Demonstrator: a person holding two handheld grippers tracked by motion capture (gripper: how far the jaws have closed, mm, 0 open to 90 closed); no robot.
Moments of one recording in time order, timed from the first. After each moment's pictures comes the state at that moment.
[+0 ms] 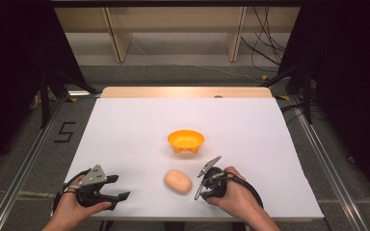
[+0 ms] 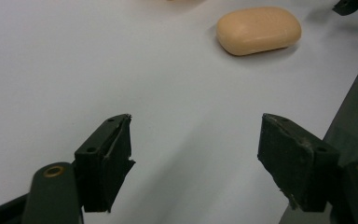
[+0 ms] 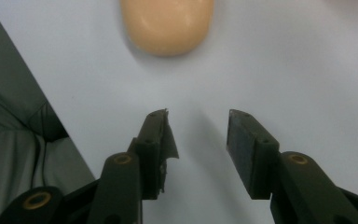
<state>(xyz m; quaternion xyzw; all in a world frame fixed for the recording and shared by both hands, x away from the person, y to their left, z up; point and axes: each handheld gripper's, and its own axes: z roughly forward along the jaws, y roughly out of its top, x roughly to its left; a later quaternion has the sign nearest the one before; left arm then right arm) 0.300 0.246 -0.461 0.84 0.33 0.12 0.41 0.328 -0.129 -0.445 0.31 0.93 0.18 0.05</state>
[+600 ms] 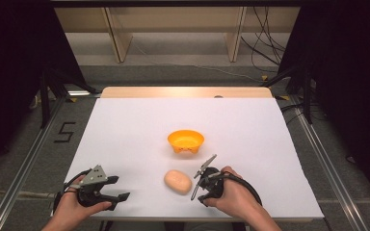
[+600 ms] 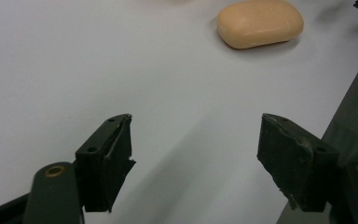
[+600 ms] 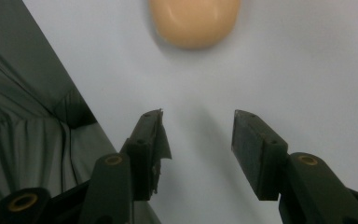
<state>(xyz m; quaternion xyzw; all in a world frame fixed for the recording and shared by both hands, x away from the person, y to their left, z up) 0.301 0.246 -0.463 0.84 0.34 0.10 0.41 0.327 -0.117 -0.436 0.30 0.94 0.16 0.02</state>
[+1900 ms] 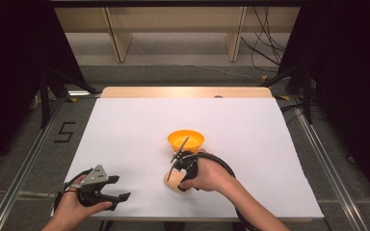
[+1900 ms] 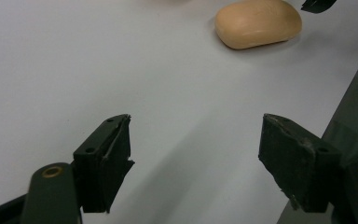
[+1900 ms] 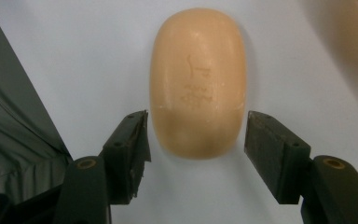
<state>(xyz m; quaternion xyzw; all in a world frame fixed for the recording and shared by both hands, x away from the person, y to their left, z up) 0.302 0.244 -0.463 0.85 0.34 0.10 0.40 0.377 -0.057 -0.432 0.28 0.95 0.14 -0.01</state>
